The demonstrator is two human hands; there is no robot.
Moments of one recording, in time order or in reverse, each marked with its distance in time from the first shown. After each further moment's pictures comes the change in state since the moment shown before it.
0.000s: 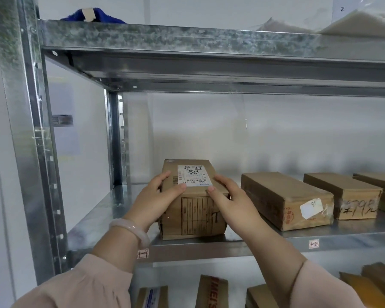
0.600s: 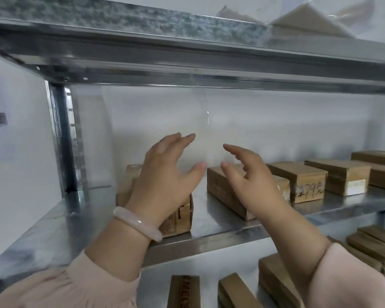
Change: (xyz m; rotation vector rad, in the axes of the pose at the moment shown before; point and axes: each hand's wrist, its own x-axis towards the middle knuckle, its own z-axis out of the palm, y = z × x) left_hand -0.017 0.070 0.056 0.298 0.103 0.678; right_hand -0.001 0.000 -0.079 -0.252 0.333 -0.255
